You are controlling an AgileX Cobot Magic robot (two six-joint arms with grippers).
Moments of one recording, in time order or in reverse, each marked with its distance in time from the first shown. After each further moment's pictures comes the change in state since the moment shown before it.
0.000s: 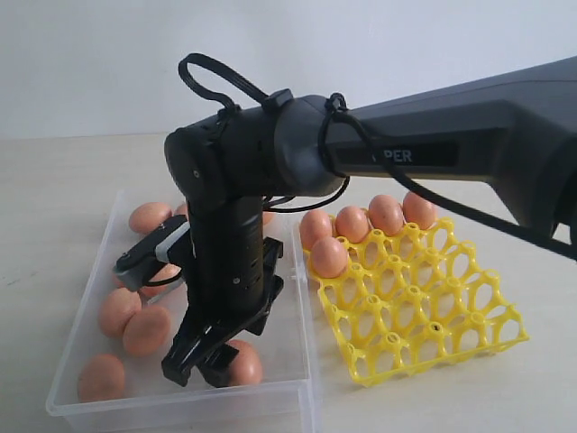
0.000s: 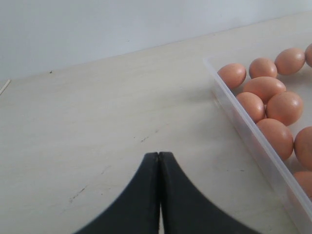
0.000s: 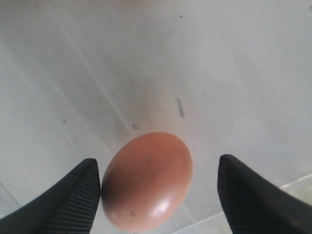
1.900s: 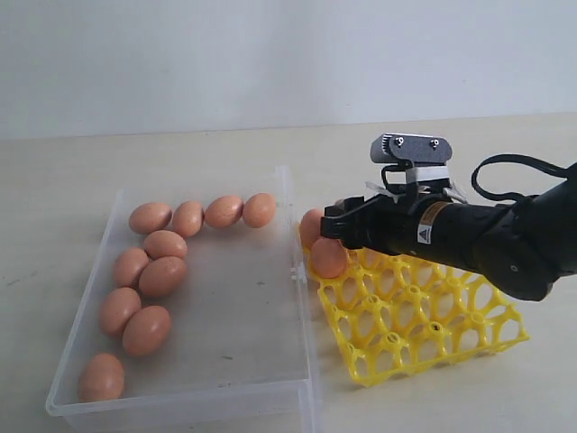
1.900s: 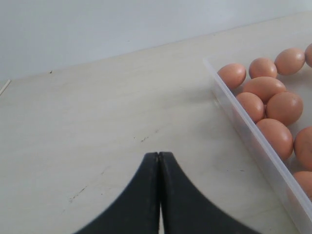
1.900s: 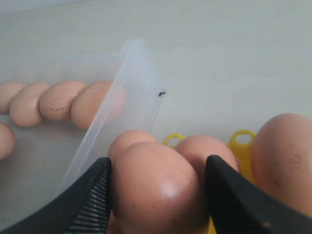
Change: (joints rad) left arm 0.000 0.000 0.000 0.000 0.000 0.000; right arm -0.483 -0.277 0.891 -0.389 -1.677 0.746
